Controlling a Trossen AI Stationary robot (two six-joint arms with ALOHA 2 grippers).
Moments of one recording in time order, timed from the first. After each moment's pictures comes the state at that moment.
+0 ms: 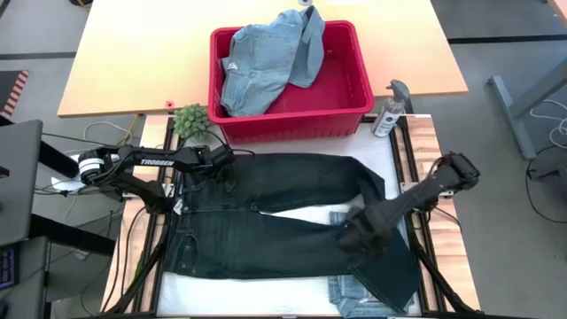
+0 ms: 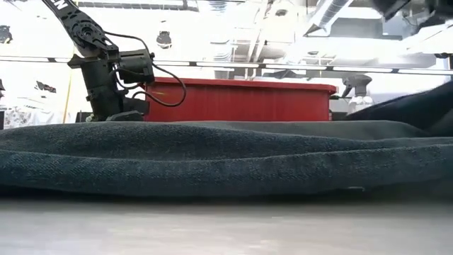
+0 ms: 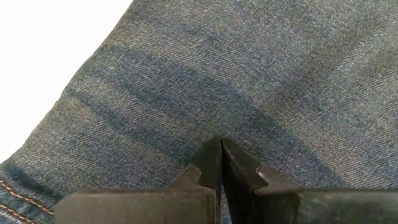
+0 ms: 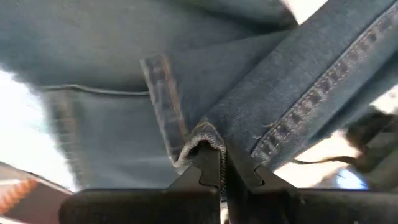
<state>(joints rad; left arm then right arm) 0.45 1.39 0.57 -0.46 -0.12 -0.31 0.49 1.63 1.42 -1.57 -0.11 1.17</state>
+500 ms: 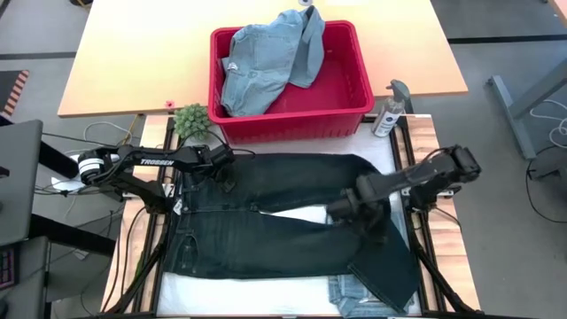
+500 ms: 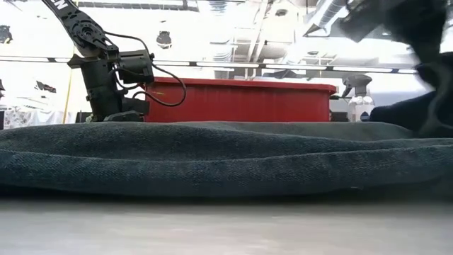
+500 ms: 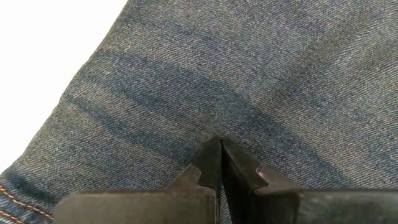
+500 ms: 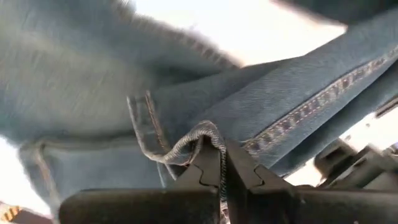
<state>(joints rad) 0.46 1.39 0.57 -0.48 -0.11 -0.27 0.27 1.58 1.35 -1.57 -0.05 0.96</state>
